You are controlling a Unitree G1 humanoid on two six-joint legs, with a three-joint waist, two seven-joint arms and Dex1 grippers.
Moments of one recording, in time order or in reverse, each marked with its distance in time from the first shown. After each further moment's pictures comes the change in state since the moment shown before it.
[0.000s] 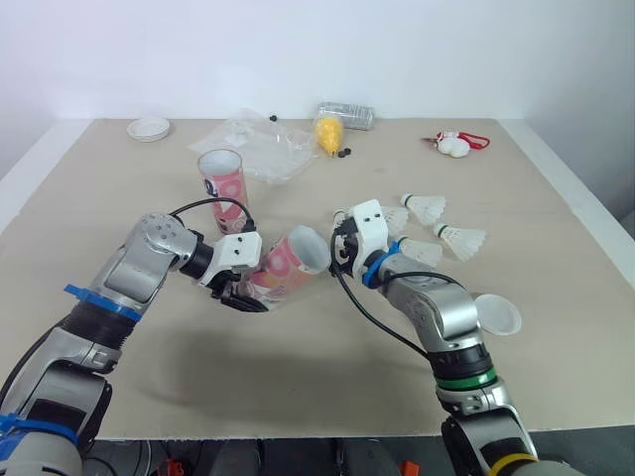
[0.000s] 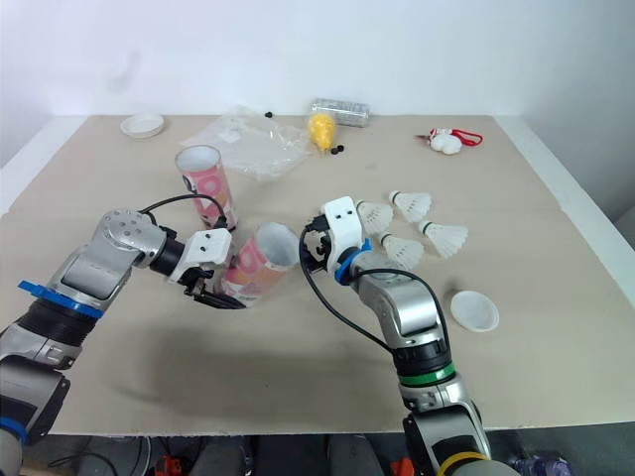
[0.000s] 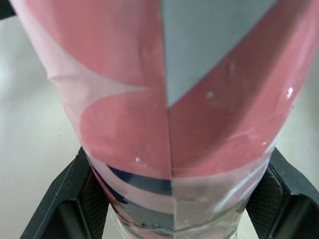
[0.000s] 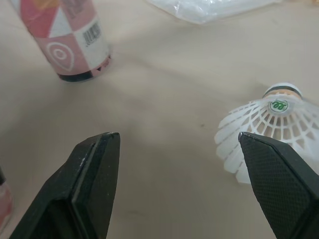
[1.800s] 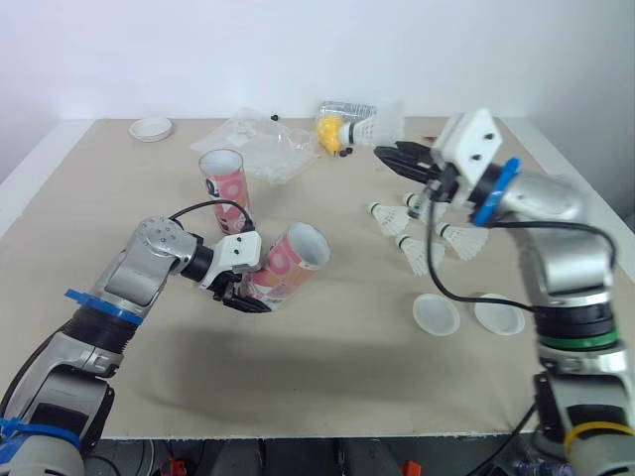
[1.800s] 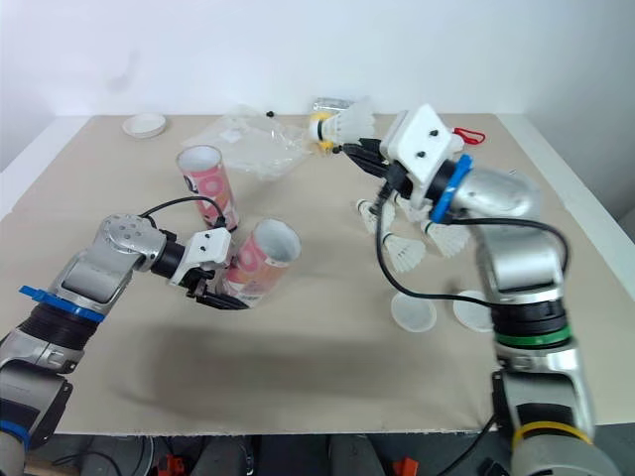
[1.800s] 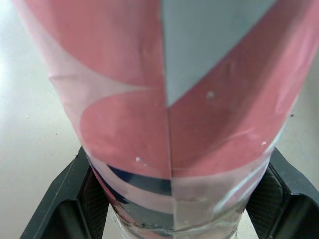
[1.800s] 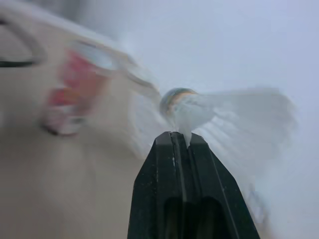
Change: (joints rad) left arm 0.011 -0.021 0.021 0.006 -0.011 0.027 0.008; right arm -0.176 -0.549 -0.120 -0.109 -0.034 -0.638 0.648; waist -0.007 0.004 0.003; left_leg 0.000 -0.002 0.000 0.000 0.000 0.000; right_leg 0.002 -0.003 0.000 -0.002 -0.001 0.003
